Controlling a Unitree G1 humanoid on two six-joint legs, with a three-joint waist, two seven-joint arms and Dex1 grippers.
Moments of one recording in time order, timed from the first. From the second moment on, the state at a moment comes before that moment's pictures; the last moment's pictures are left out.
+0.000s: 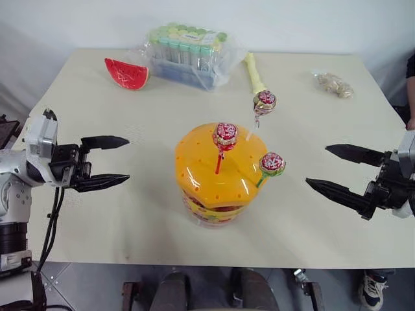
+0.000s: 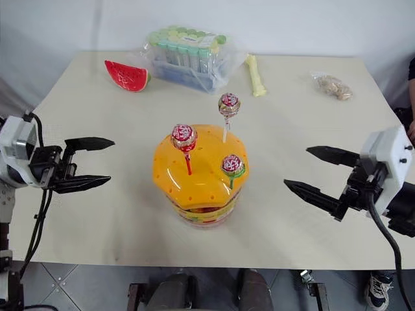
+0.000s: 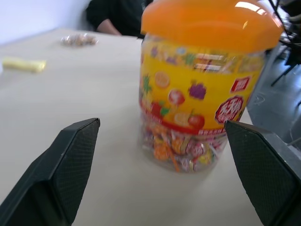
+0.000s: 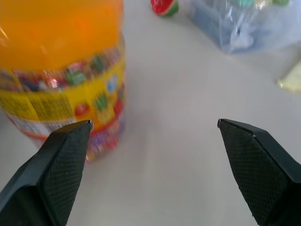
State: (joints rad) left arm -0.49 0.87 0.31 0.21 -0.67 0.30 -1.50; right arm 0.02 -1.00 -0.71 -0.70 1.05 0.82 0.75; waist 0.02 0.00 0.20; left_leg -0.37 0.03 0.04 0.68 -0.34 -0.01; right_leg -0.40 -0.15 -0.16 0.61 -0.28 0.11
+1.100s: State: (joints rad) left arm -0.67 0.84 0.20 0.33 -0.67 0.23 -1.50; right arm -0.30 -1.08 -0.39 -0.86 1.31 0.70 0.64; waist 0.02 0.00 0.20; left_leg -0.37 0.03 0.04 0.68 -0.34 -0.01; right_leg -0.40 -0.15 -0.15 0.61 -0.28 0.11
